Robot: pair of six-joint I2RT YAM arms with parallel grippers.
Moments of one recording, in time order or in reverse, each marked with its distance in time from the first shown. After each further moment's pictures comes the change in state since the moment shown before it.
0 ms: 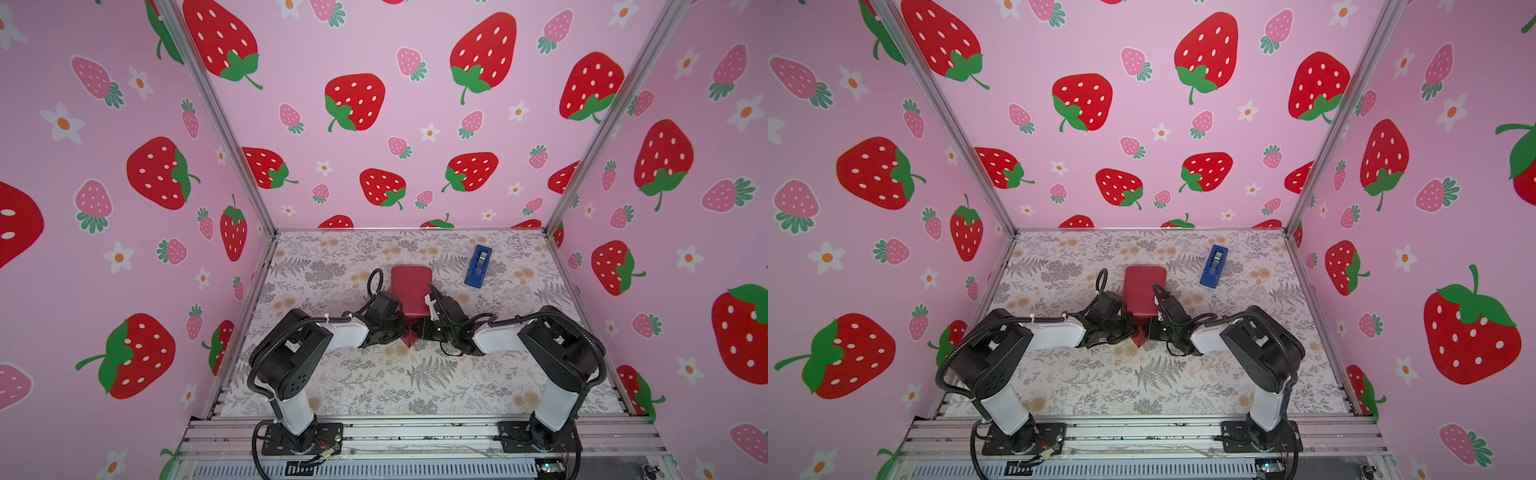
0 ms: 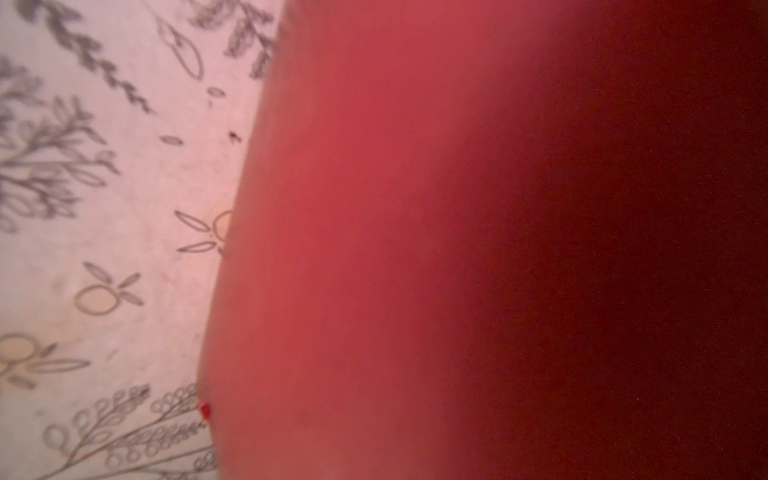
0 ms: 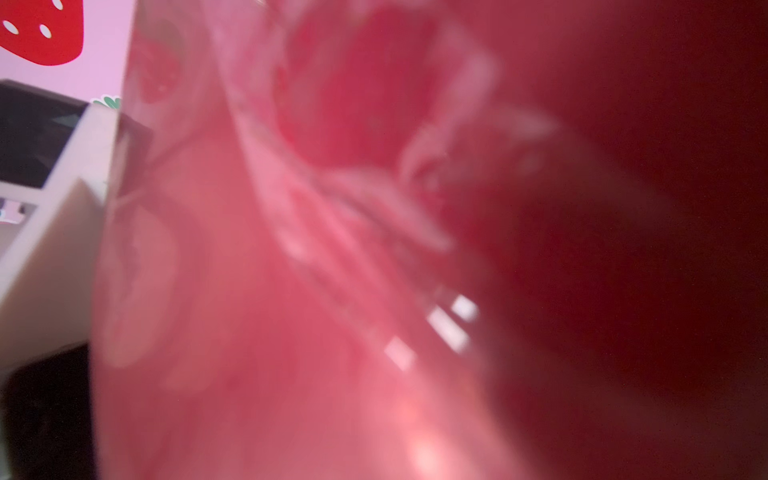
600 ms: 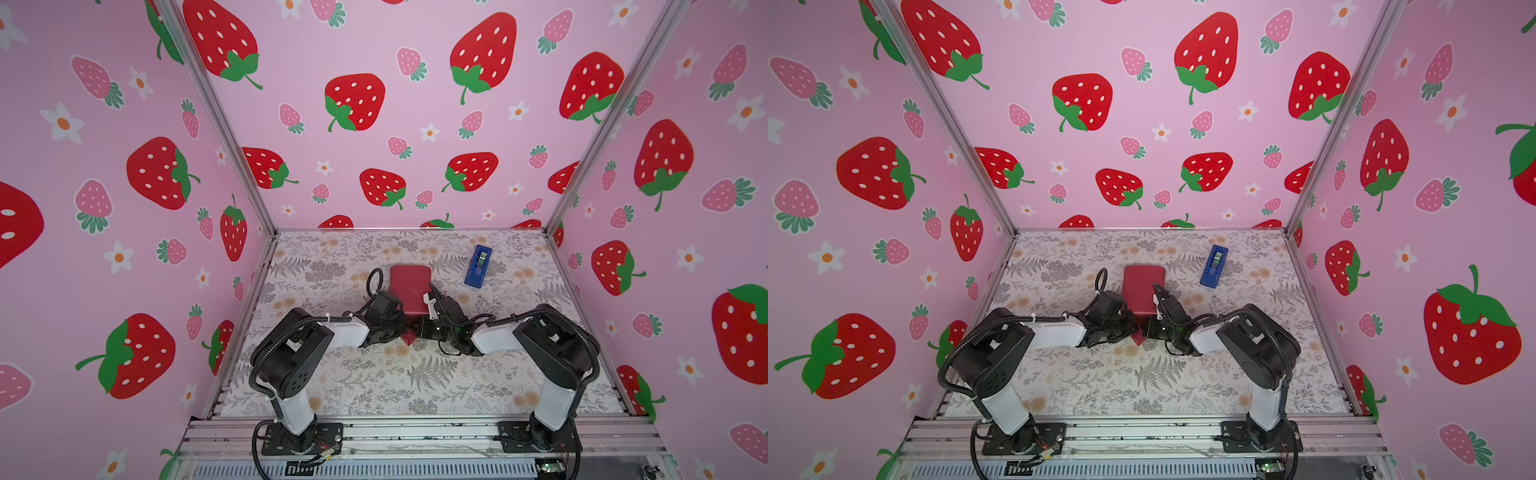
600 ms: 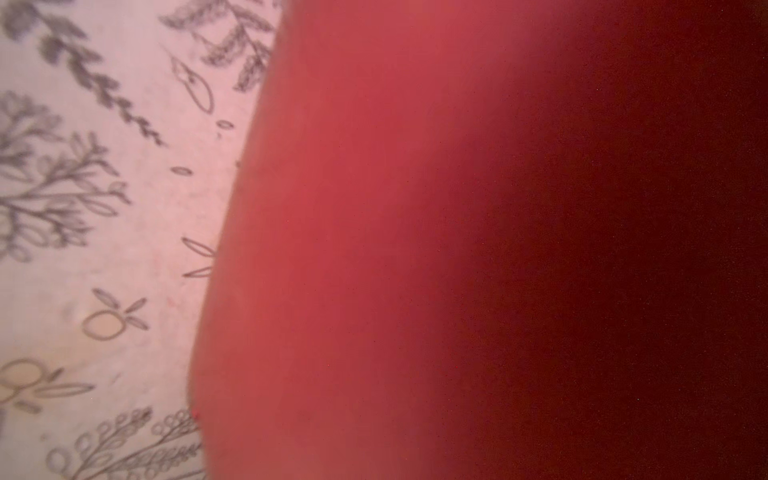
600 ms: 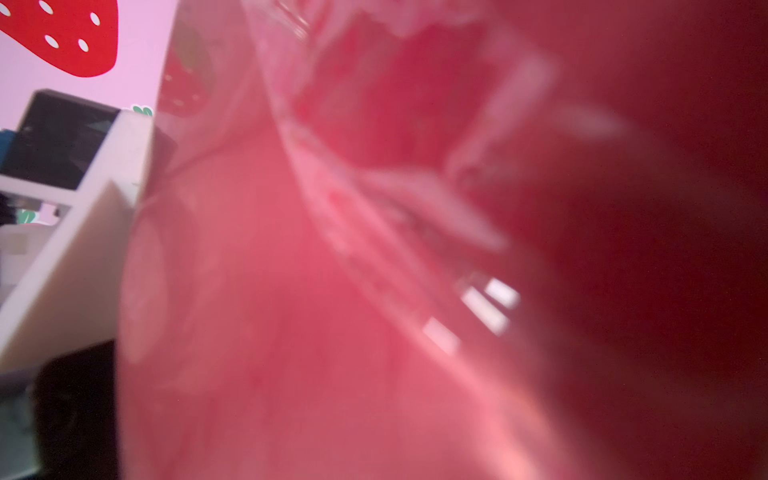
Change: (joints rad) left arm 0.001 0.007 0.001 0.021 -0.019 -0.027; right arm -0.002 0.038 -0.001 0.085 -0.020 0.008
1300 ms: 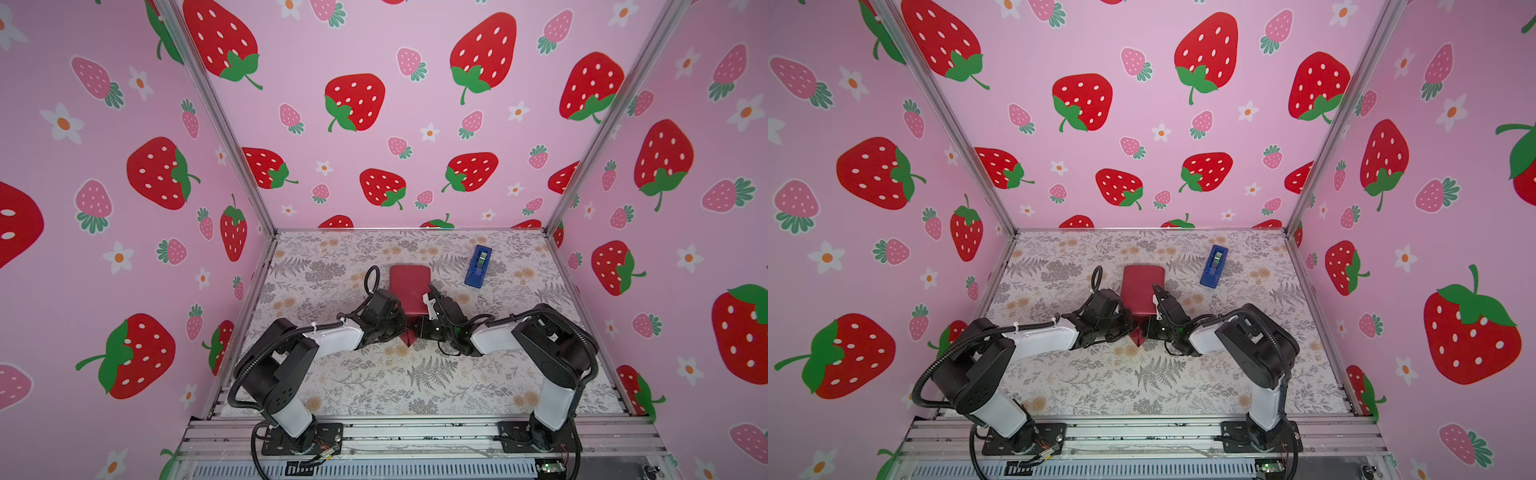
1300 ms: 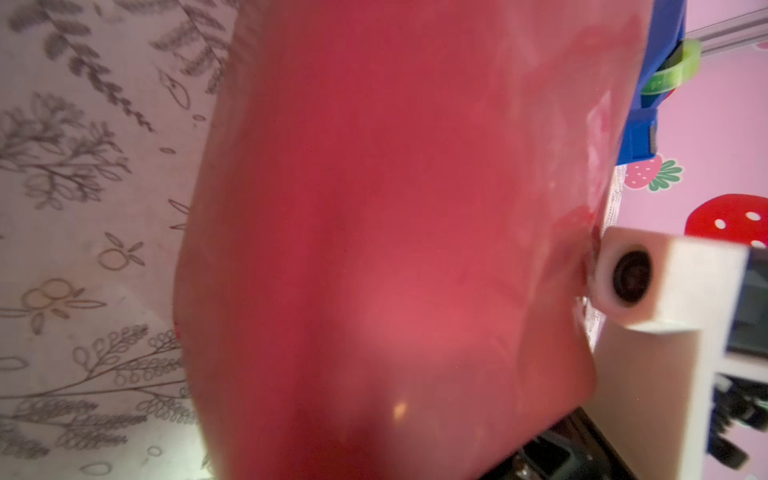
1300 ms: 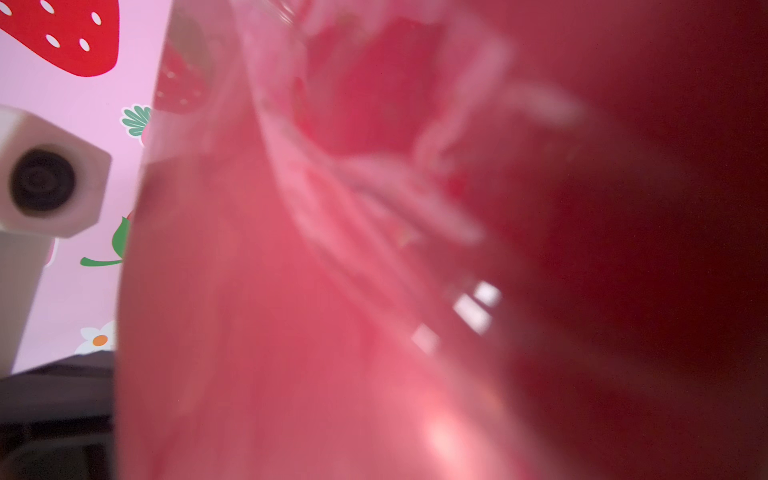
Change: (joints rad) left arm -0.012 -0.115 -0.021 -0.041 0.022 -0.015; right arm 0.002 0.004 0.000 0.002 0.001 0.001
